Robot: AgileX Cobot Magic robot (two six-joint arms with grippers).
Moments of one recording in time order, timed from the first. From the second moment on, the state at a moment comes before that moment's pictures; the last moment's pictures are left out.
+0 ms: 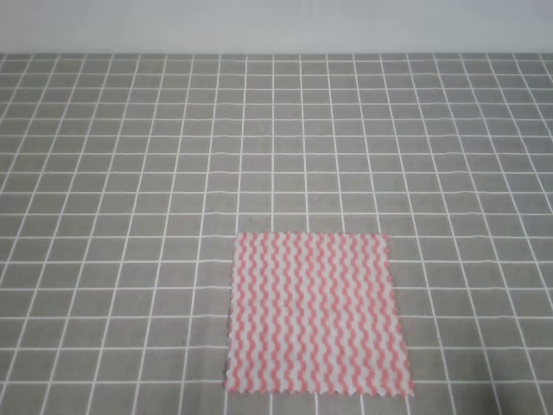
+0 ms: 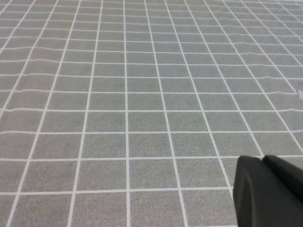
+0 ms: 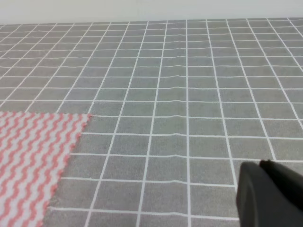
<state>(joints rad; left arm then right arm) -0.07 -0.04 0.02 -0.19 0.35 0.16 0.06 -0.01 0.02 0.21 0.32 -0.10</state>
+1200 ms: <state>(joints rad) -0.07 -0.02 0.02 -0.23 0.29 0.16 0.06 -0.02 0.01 0.24 0.30 -0.10</state>
